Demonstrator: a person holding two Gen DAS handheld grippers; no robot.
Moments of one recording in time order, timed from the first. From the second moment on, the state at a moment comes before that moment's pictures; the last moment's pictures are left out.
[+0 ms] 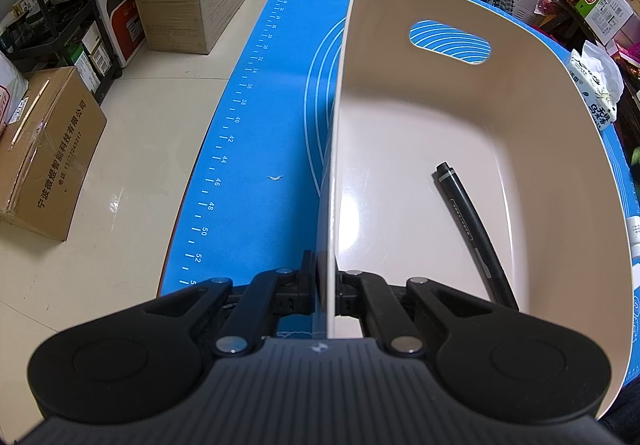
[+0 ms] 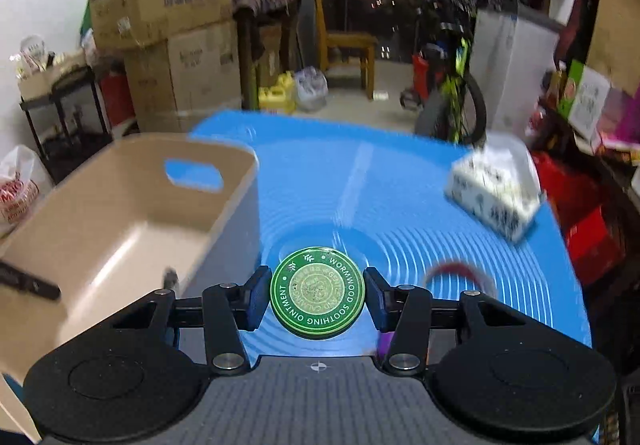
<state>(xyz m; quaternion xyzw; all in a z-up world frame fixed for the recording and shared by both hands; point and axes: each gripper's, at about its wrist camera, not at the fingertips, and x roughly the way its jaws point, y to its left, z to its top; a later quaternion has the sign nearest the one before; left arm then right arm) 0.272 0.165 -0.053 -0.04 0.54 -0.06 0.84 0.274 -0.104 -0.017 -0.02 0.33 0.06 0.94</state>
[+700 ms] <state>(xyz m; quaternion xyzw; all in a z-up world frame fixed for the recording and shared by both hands) 0.272 0.165 -0.054 -0.04 0.54 -0.05 0.84 0.303 0.047 -0.020 -0.13 0.39 0.18 0.89</state>
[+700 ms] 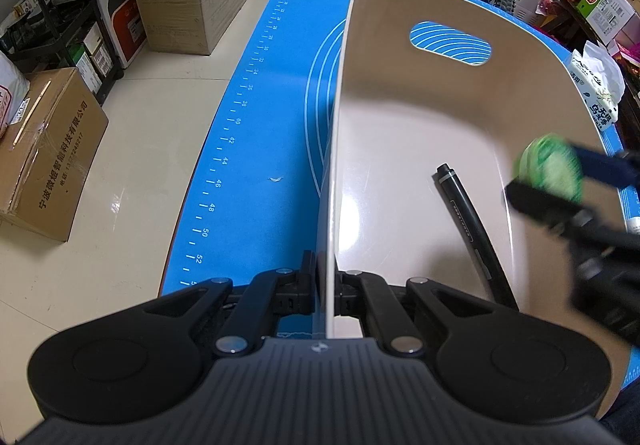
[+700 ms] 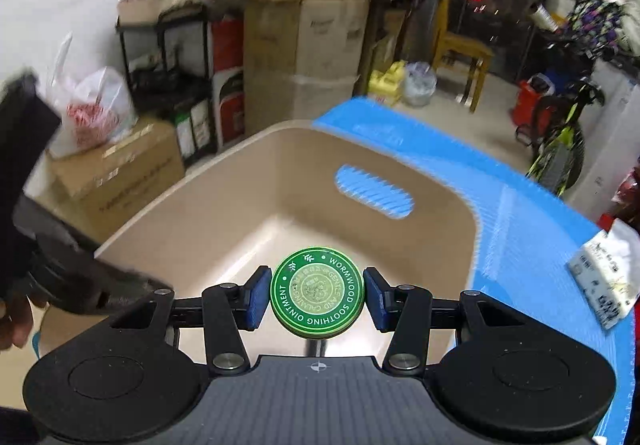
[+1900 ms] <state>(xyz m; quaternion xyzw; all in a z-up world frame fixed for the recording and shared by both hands) 0.272 0.164 -0.053 -0.04 0.54 -0.05 0.84 0.294 0.050 -0.033 -0.17 0.44 0.20 0.86</state>
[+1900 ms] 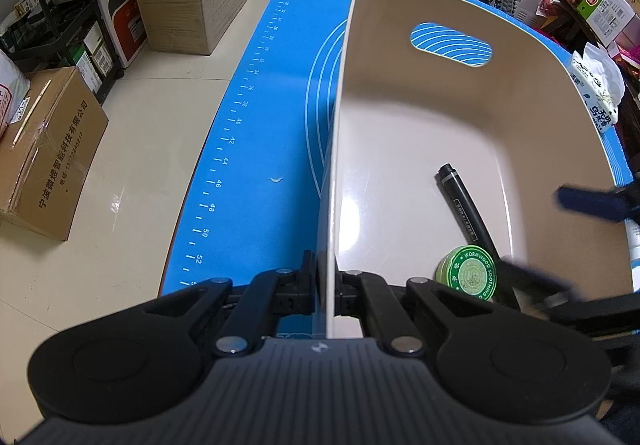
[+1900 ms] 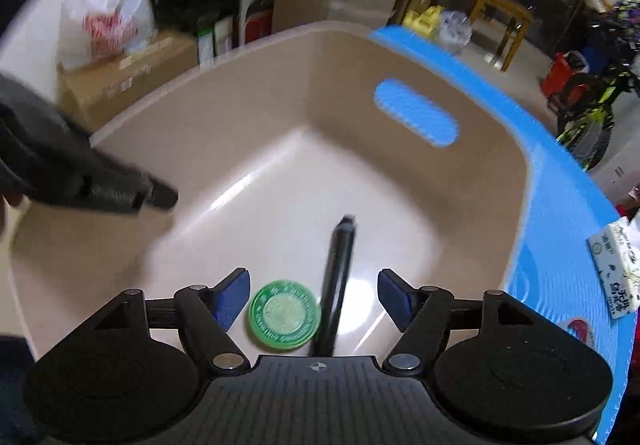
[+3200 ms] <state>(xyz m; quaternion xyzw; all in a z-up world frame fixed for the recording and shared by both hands) 0.273 0.166 -0.054 -0.04 0.54 -0.05 0.84 0.218 -0.257 -0.082 -0.01 0.46 -0.12 0.88</state>
